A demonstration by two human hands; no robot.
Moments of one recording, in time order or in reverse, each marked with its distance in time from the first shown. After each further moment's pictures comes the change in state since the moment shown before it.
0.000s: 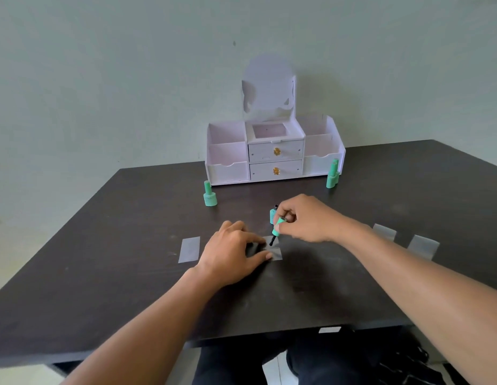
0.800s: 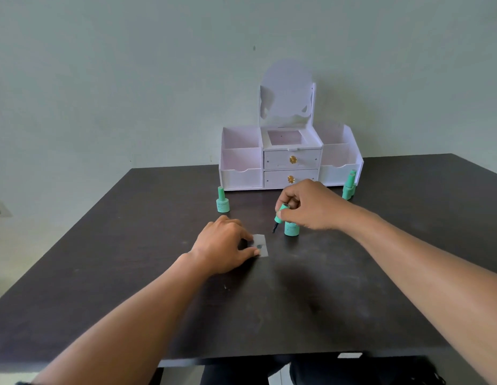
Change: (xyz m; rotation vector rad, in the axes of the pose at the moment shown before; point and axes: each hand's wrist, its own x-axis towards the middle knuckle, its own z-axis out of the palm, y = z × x) left_hand 0.023 -0.046 -0.026 0.122 -0.073 -0.006; right_hand 0.031 -0.036 -0.020 -0.007 0.032 -0.062
